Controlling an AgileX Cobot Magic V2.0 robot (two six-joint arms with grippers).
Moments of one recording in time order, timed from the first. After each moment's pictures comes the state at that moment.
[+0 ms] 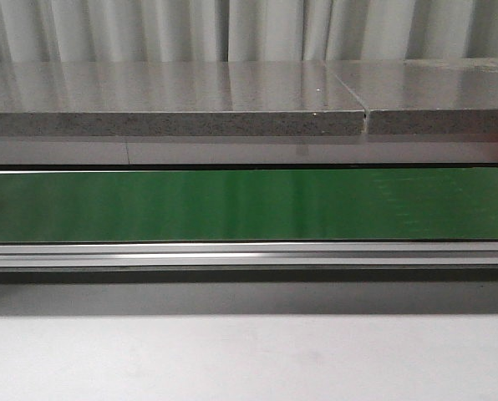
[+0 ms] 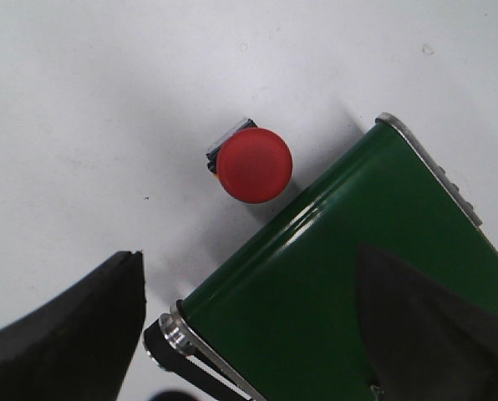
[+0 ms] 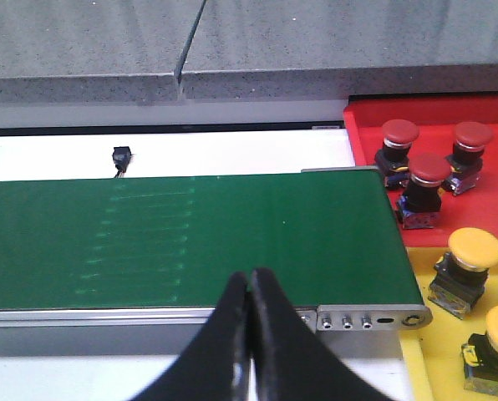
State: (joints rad) left arm 0.30 1.69 -1.49 0.01 1.20 -0.53; right arm -0.03 0.27 -0.42 0.04 0.52 0.03
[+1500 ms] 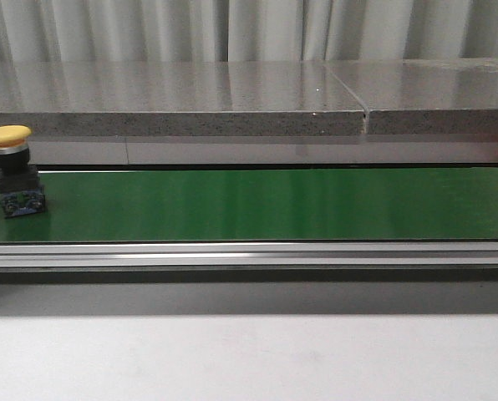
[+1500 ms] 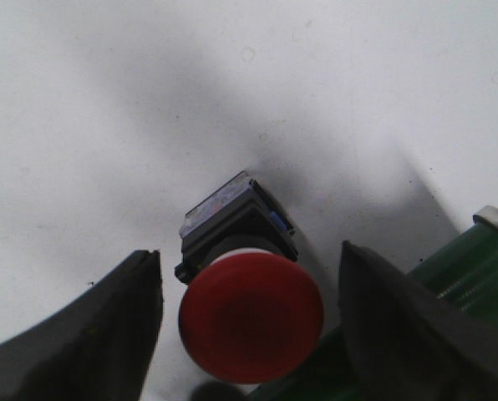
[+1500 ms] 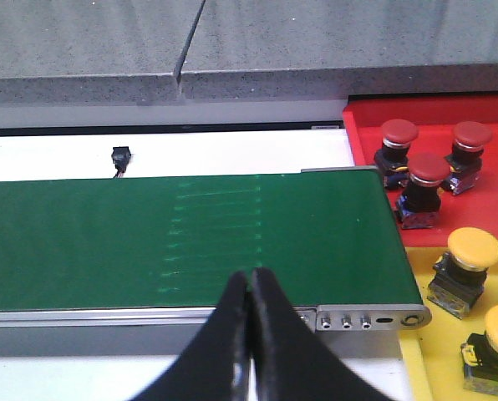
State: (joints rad) left arm 0.30 1.96 -1.49 -0.01 1.04 -0.53; right arm -0.03 0.27 -0.42 0.04 0.52 0.03
